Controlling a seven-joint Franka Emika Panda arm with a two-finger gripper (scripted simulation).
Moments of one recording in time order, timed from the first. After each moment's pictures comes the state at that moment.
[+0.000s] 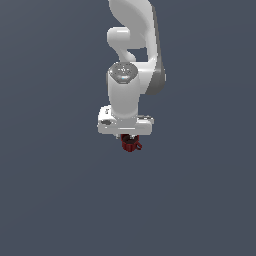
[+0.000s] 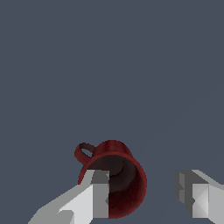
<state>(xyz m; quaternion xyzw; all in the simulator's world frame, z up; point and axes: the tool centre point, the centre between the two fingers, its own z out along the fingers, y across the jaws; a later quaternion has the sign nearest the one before) -0.006 -0.012 0.162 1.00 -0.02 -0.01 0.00</state>
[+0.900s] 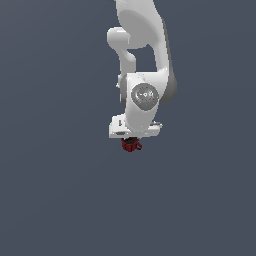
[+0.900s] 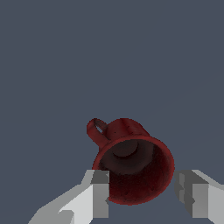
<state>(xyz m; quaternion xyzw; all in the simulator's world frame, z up) -0.026 0.020 0.130 0.99 0.04 -0.12 0.03</state>
